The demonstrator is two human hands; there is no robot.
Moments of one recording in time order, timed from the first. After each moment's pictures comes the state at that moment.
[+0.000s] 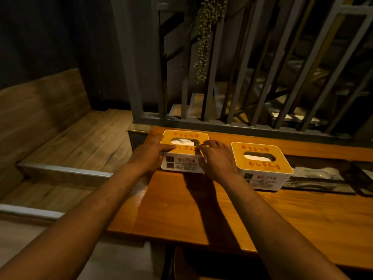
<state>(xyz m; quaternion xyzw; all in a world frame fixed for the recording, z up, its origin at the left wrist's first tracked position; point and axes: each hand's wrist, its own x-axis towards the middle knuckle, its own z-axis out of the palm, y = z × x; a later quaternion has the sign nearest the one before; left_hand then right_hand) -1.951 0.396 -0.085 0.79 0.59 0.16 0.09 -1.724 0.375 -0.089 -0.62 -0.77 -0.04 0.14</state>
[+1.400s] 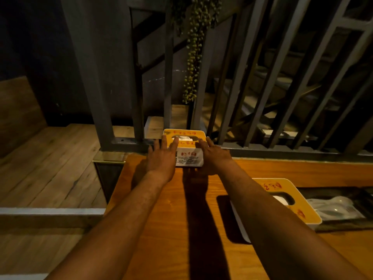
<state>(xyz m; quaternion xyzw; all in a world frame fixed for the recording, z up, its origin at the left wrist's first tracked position) -1.875 0.575 -0.100 0.78 0.61 0.12 -0.03 -1.705 0.562 -0.067 -0.72 -0.69 0.05 -0.04</state>
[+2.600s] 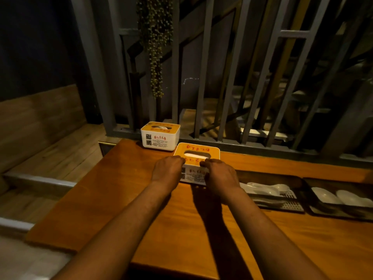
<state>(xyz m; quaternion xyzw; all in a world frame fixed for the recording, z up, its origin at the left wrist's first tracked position) -1.706 0.379 -0.087 0.78 0.59 0.19 -0.02 -1.531 0.367 -0.076 -0.64 -0.76 0.02 0.12</state>
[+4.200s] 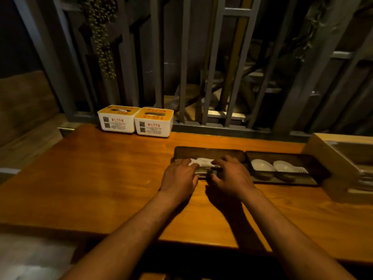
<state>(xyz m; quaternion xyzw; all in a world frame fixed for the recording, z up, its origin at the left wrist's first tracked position) -1.510 0.295 -0.123 0.82 0.54 0.20 -0.03 -1.325 0.292 -0.105 -0.66 -0.74 0.03 0.13</state>
